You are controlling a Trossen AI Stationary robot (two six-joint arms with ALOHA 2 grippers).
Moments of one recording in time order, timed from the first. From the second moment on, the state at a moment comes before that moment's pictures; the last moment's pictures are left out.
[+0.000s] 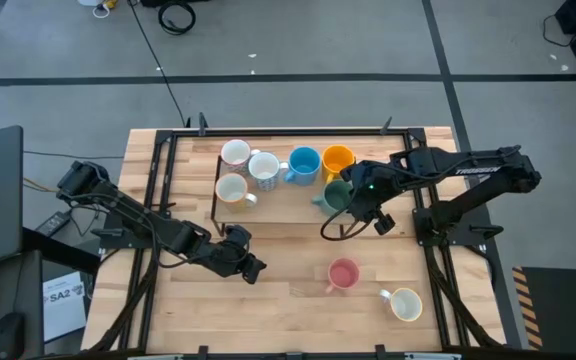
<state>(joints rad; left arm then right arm) -0.49 1.42 0.90 -0.18 -0.34 -1.39 0.06 1.29 1.33 -1.07 -0.02 -0.54</state>
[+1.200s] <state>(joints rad) -0.49 1.42 0.90 -0.18 -0.34 -1.39 0.06 1.29 1.32 -1.07 0.06 -0.54</state>
